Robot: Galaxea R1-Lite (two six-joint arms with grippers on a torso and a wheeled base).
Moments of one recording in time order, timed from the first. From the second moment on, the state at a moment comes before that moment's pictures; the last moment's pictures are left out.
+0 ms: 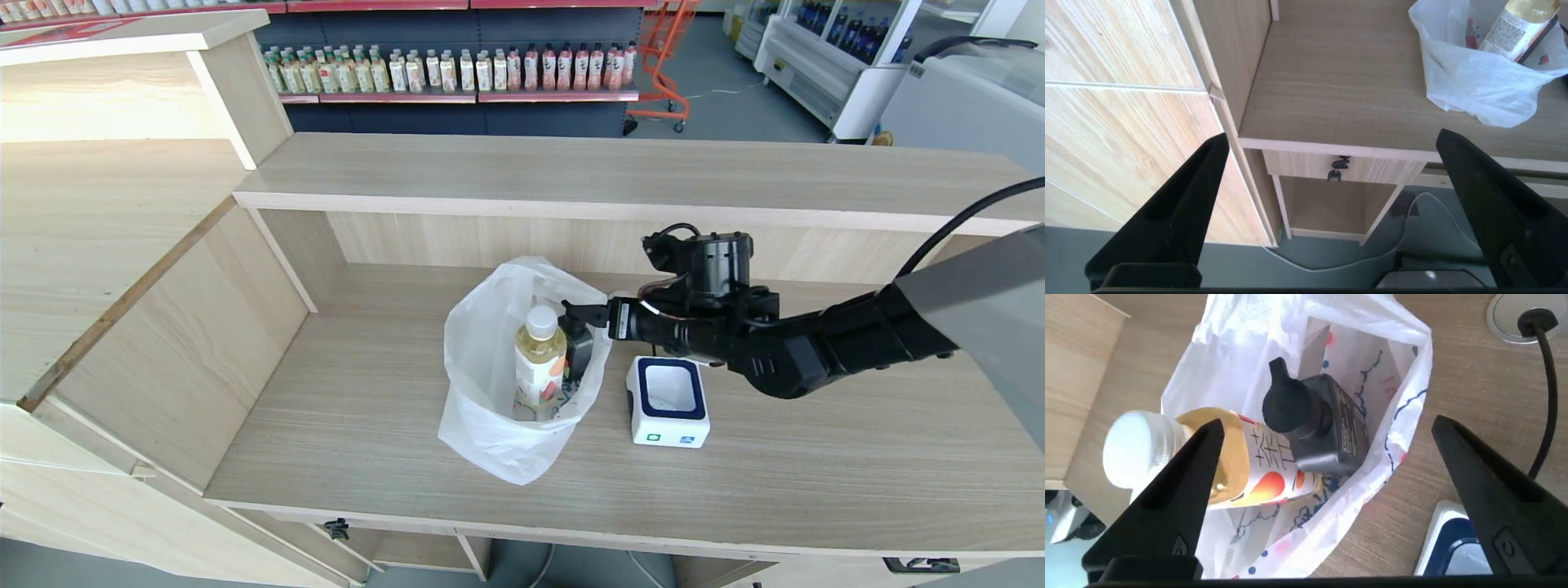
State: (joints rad) left arm 0.00 0.00 0.00 0.00 0.00 0.00; right arm 0.44 2.11 -1.26 -0.55 0.13 0.25
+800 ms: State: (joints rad) left arm 0.00 0.00 0.00 0.00 0.00 0.00; right arm 0.26 0.86 -0.16 -0.38 -0.13 0.15
